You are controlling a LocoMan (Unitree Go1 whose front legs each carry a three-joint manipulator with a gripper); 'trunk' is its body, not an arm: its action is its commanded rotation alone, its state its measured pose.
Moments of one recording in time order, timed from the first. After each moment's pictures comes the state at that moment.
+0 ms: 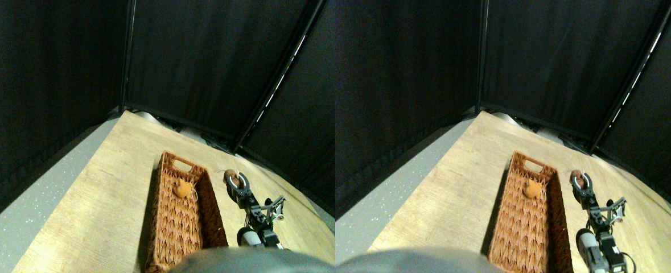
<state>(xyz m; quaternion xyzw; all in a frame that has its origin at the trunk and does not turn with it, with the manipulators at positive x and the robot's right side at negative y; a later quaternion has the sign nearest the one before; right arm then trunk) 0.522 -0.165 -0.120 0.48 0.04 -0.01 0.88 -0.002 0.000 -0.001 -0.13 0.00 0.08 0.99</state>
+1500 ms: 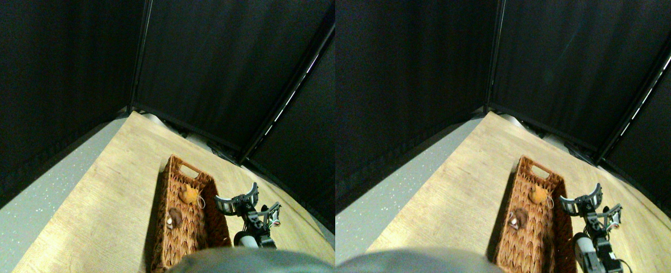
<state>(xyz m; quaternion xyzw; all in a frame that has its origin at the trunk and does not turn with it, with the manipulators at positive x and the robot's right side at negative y) 0.523 -0.149 -0.129 0.41 0.07 -0.02 0.91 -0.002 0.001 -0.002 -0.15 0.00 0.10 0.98</state>
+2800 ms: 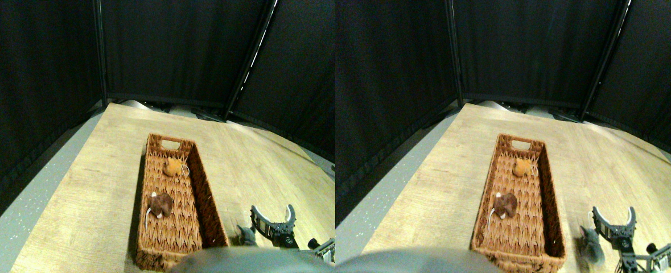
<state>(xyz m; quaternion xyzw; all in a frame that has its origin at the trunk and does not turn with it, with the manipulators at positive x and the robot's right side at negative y) 0.410 -0.259 -0.158 0.55 -0.04 -0.16 0.82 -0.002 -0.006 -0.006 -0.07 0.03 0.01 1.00</state>
